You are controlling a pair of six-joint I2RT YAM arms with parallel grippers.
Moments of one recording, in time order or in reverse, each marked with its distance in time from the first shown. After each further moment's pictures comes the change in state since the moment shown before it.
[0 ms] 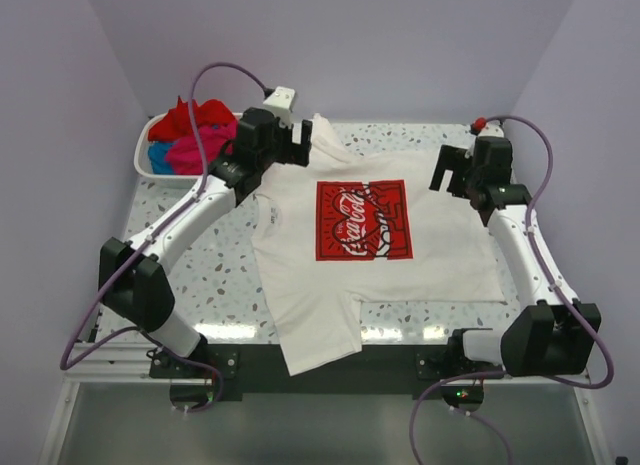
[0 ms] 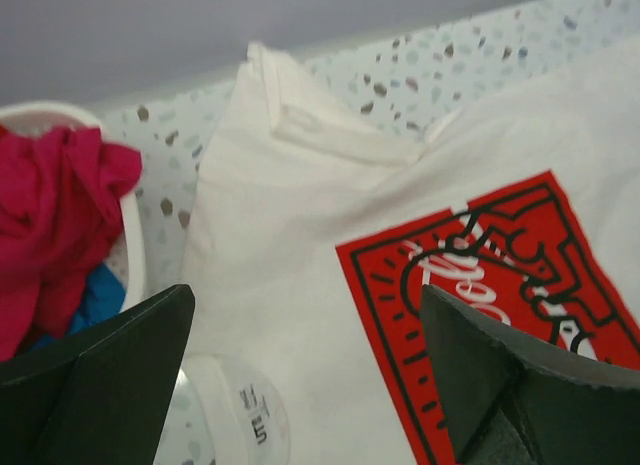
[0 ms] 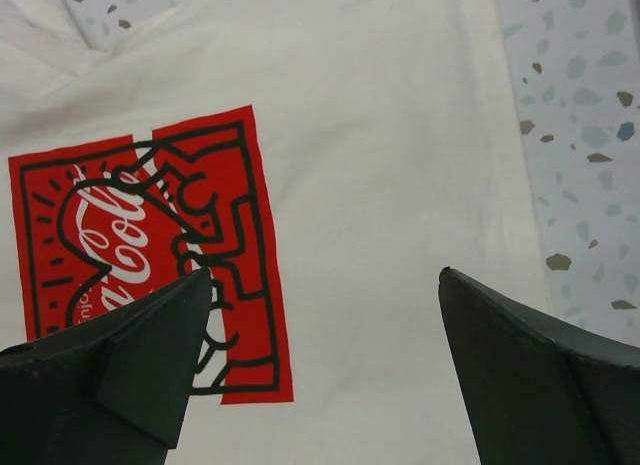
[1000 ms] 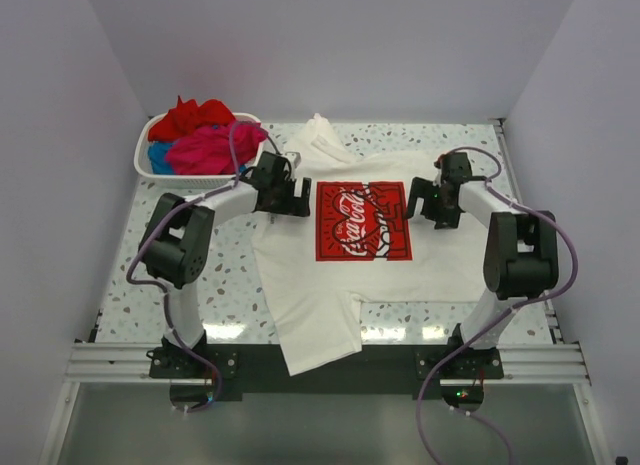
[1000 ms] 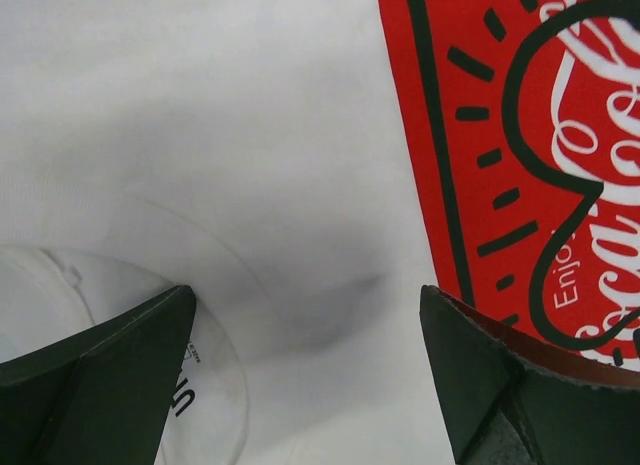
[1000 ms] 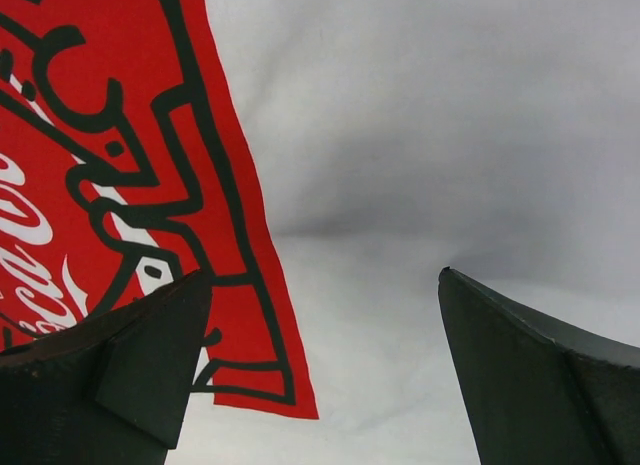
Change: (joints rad) left arm 0.080 0.337 -0.197 -0.099 0.248 -0.153; right arm 0.000 0.469 -0.027 -0.004 -0.208 0.089
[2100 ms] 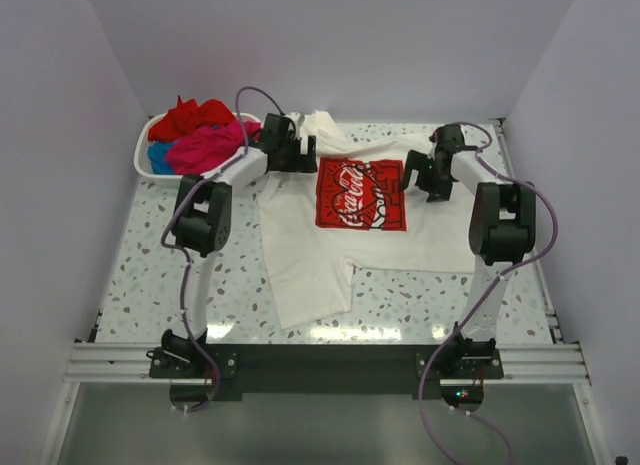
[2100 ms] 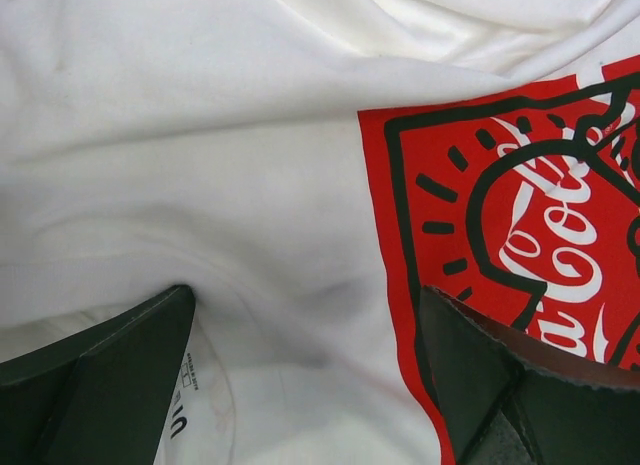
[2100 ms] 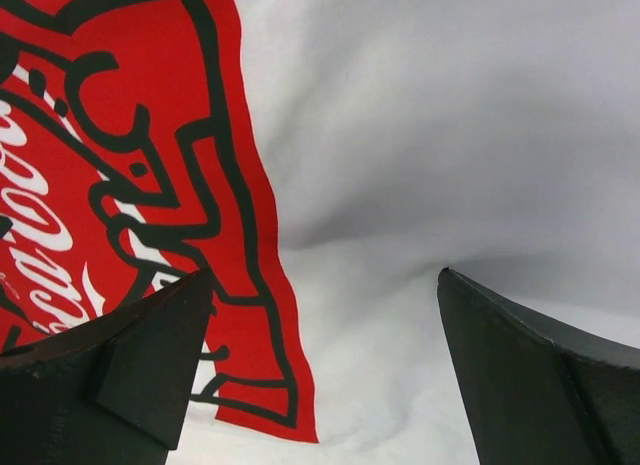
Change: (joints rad) left arm 0.075 0.397 0.607 -0.067 0.053 0.004; right arm -0.008 0.344 0.447 -0.088 -0.036 0.015
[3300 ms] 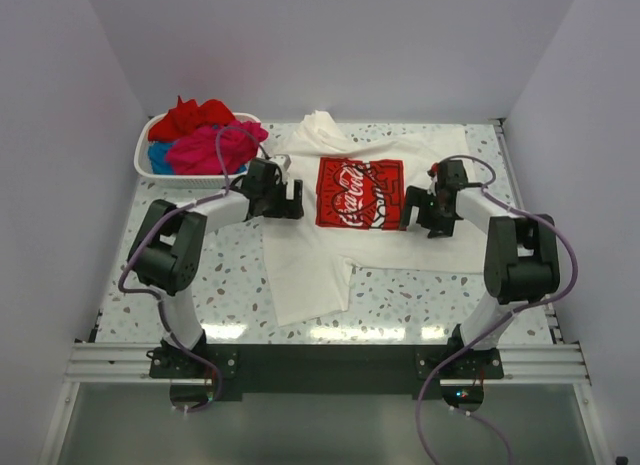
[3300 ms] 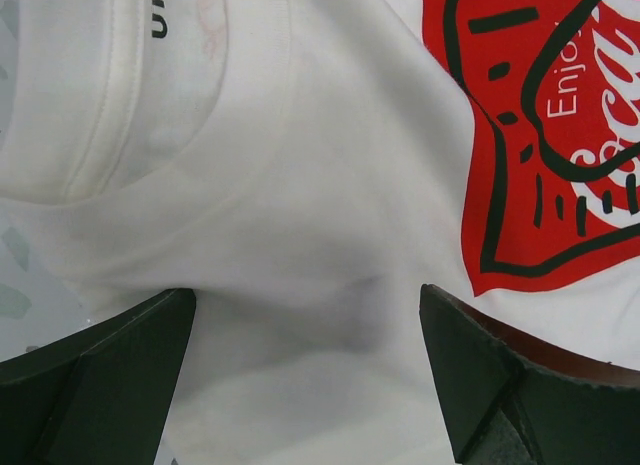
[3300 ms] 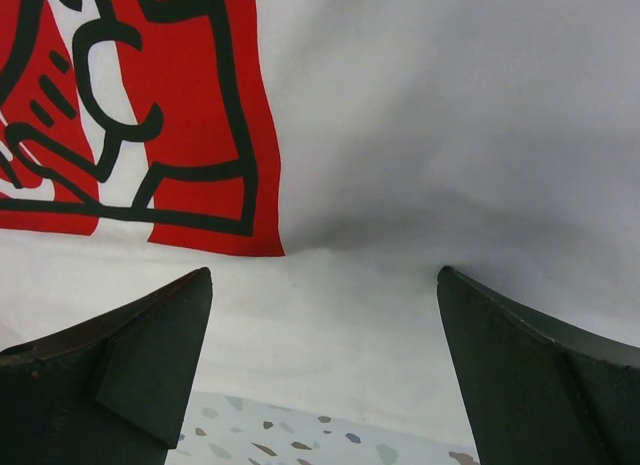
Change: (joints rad) left arm -0.045 -0.475 -0.753 0.196 -0.065 -0.036; right arm 0.037 -0.369 -0.523 0.094 -0.023 -0.021
